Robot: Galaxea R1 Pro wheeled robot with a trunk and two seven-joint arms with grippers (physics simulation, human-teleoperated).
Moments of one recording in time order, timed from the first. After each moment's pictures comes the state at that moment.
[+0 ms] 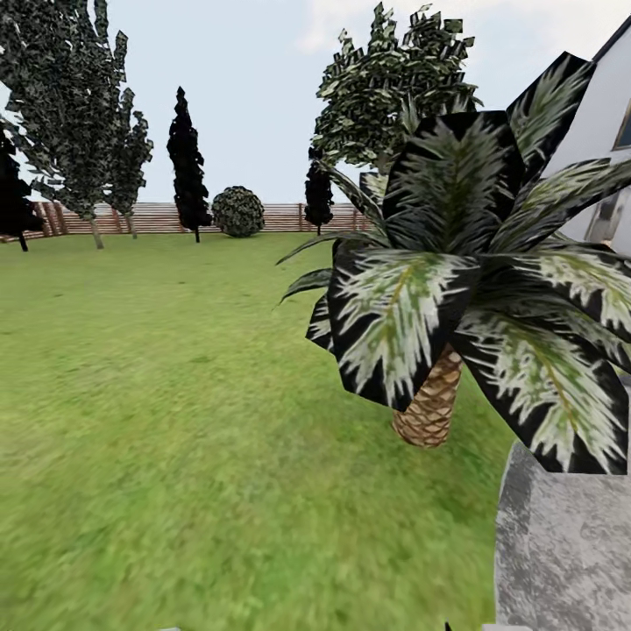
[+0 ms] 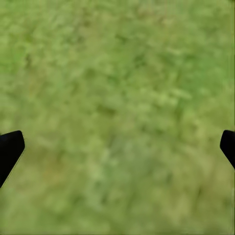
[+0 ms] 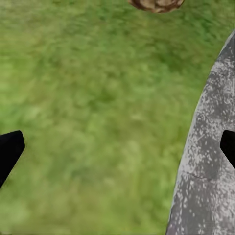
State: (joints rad) left arm -0.27 0.10 0.08 -0.22 0.01 -0.30 0.01; right arm -0.09 -0.08 -0.08 -0.57 0.00 -0.31 0.00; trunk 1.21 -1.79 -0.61
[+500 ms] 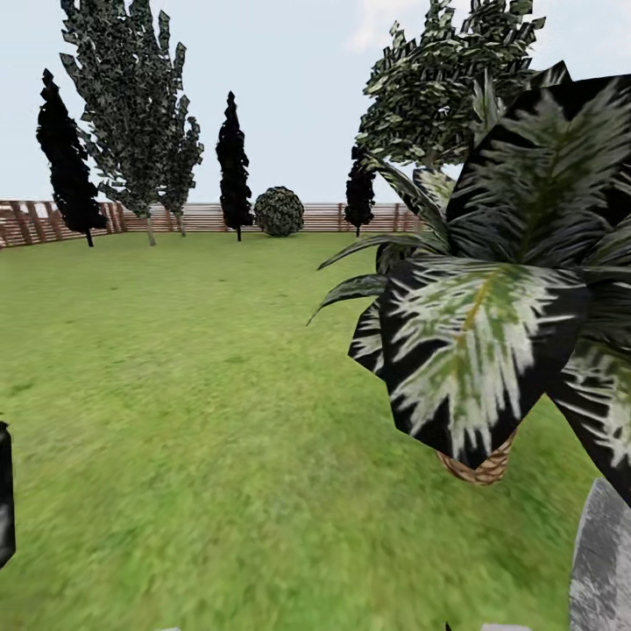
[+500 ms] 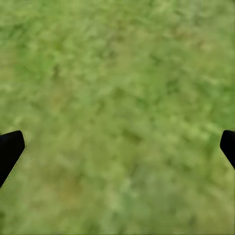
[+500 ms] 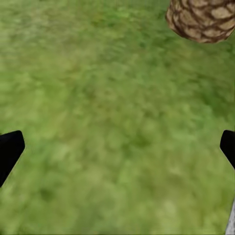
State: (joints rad) left arm -0.27 0.10 0.08 -0.22 0.01 -0.30 0.01; right arm -0.09 -0.08 -0.08 -0.57 0.00 -0.31 0.00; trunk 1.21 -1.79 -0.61
